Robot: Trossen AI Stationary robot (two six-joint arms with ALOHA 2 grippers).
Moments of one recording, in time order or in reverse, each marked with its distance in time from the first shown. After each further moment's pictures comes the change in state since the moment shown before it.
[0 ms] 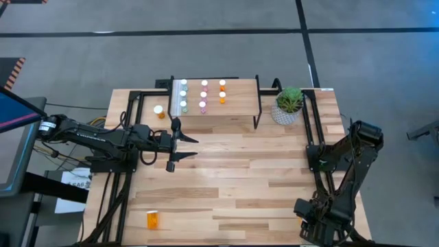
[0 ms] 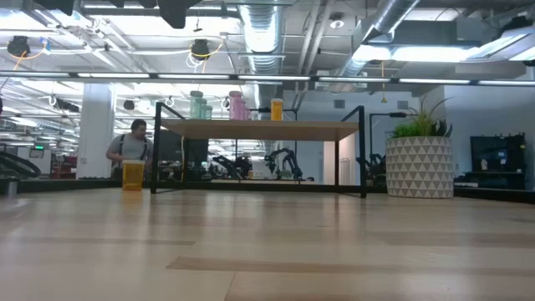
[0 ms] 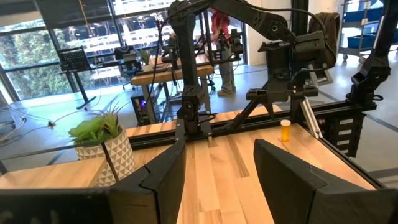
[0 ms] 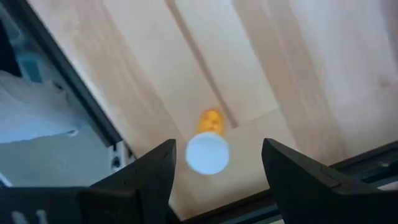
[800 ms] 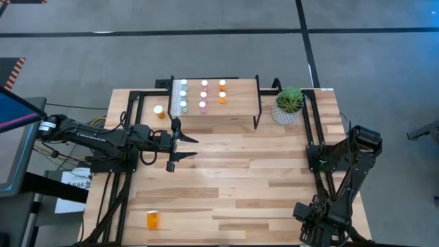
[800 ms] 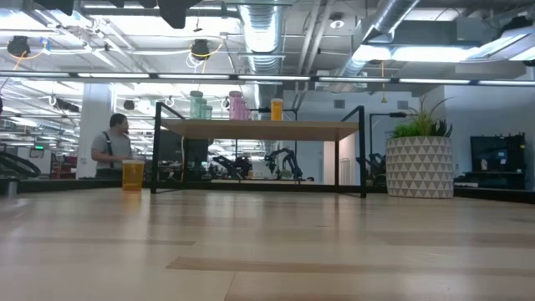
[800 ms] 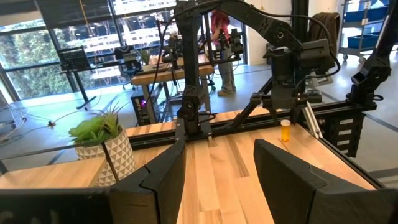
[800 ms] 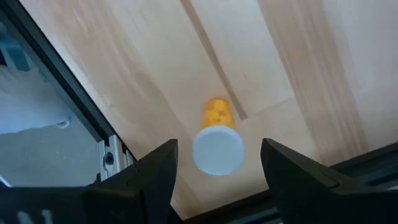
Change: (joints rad) left arm 0.000 0.000 0.000 0.000 -0.001 -0.001; right arm 0.002 0.065 0.000 0.042 -0.047 0.001
